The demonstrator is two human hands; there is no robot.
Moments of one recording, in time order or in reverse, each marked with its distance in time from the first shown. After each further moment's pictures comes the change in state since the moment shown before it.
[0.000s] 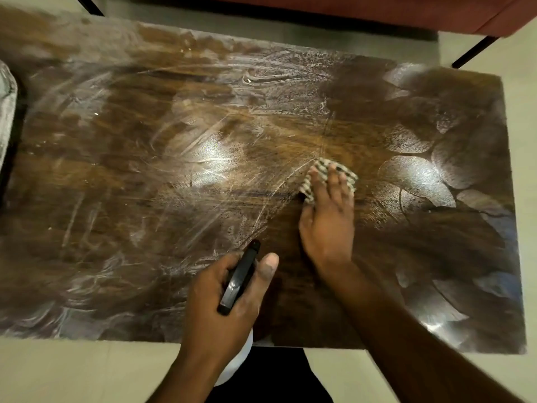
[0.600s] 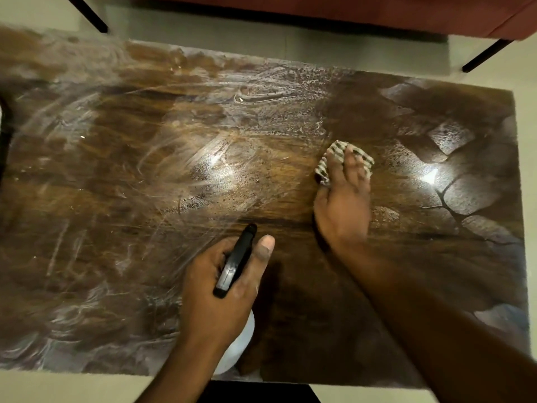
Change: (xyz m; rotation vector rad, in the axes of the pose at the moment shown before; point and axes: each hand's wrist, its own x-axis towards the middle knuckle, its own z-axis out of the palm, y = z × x) left_hand 0.057 0.044 0.024 0.094 0.100 0.104; right_hand 0.087 0.021 -0.028 -0.040 -0.016 0.016
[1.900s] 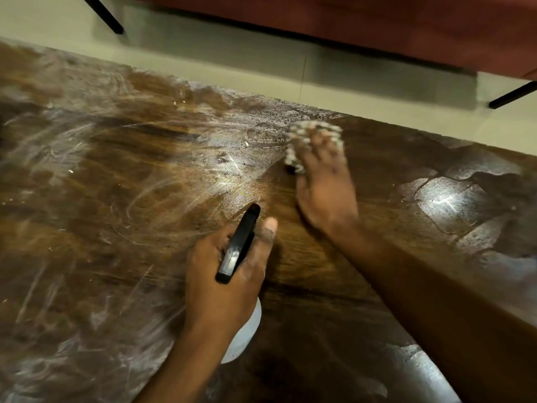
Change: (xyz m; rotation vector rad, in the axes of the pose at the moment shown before) left_hand 0.106 0.052 0.030 -0.053 0.151 0.017; right_hand 0.137 -0.052 -0.005 -0.031 -0.142 -0.406
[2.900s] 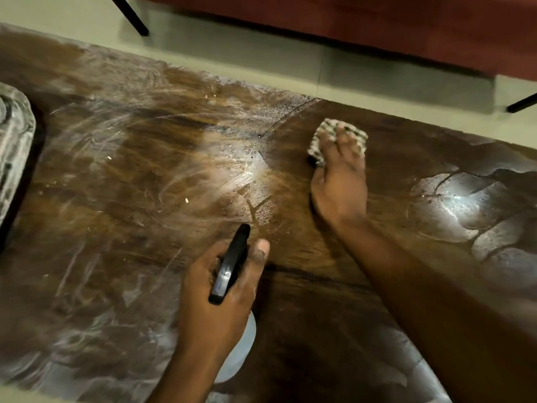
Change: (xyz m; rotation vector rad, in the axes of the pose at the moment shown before) left_hand -0.037 -0.034 -0.049 -0.010 0.030 -0.061; right_hand -0.013 -0.029 0.014 0.118 0.114 0.181
